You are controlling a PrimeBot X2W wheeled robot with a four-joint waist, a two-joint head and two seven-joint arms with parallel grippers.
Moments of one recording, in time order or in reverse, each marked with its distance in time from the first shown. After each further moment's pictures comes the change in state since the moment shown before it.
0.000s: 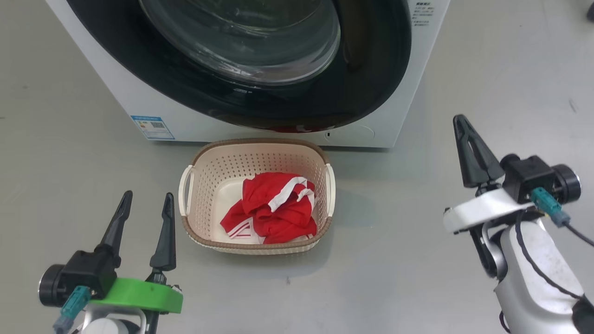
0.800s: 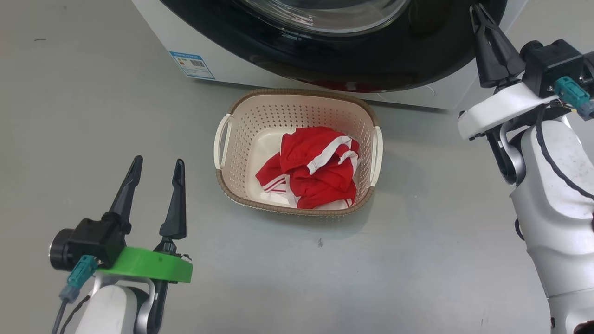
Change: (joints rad) left arm -0.139 -0.032 -0.019 0.053 0.000 -0.034 -0.021; right arm -0.402 -0.049 0.031 0.180 -0.026 0.060 0.032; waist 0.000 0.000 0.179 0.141
